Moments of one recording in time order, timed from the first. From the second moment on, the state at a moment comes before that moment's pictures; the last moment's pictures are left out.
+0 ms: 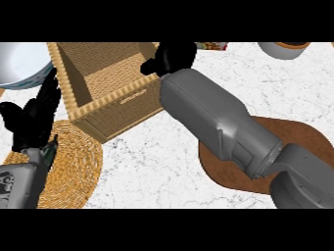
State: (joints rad) left arm -0.25 0.18 0.12 -1.48 -0.06 0.05 0.16; right arm -1.41 -0.01 0.96 -0.39 0.07 -0.78 0.92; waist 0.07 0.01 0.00
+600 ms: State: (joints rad) left arm -0.18 0.20 0.17 -1.50 -0.04 0.06 0.16; right arm -1.18 -0.08 0.83 -0.64 0.07 -0.98 0.83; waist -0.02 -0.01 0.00
